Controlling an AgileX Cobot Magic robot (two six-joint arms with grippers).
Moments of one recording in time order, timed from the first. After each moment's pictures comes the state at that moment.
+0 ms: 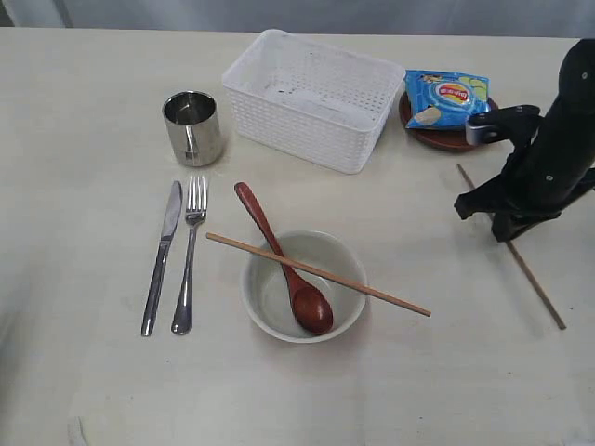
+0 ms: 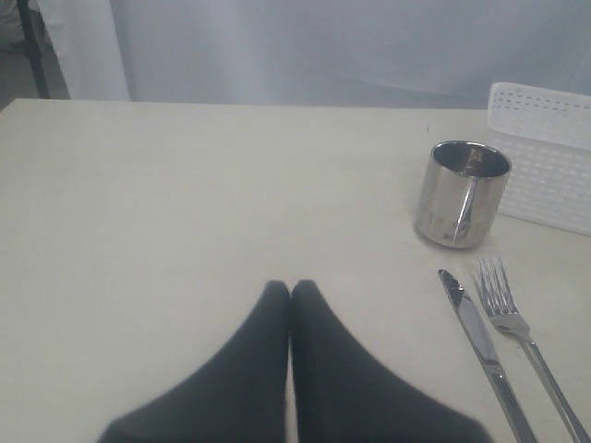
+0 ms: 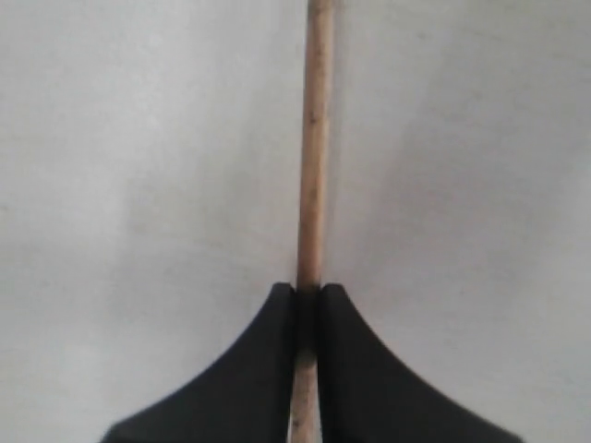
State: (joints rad) left arm -0.08 0.00 0.00 -0.03 0.35 -0.03; right arm 0.11 1.85 -0.95 0.00 0.71 -0.19
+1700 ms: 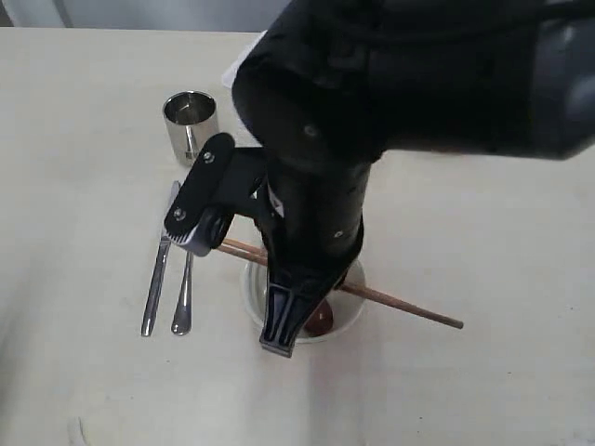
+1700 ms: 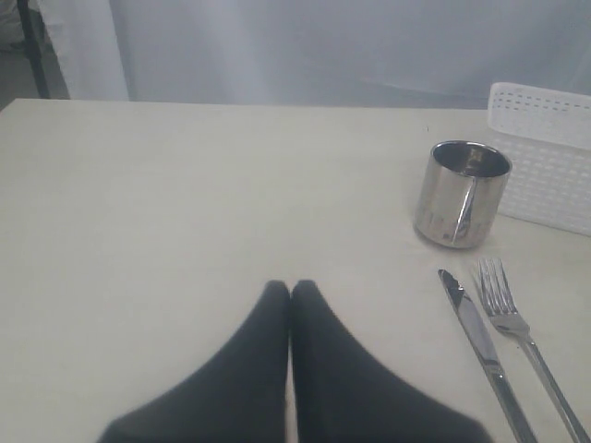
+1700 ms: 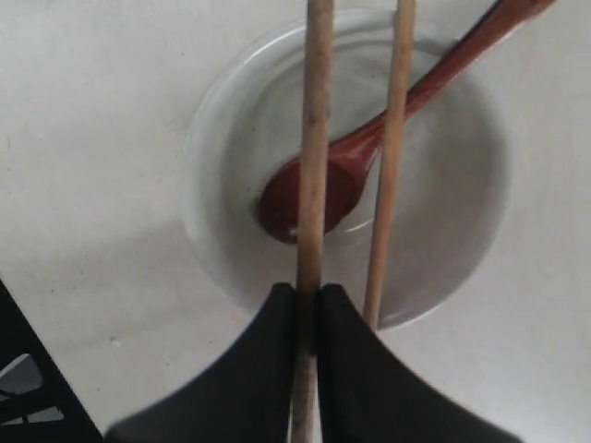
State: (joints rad) left arm -0.08 0.00 0.00 -0.03 0.35 -0.03; right arm 1.06 1.70 -1.21 -0.15 1.12 -0.15
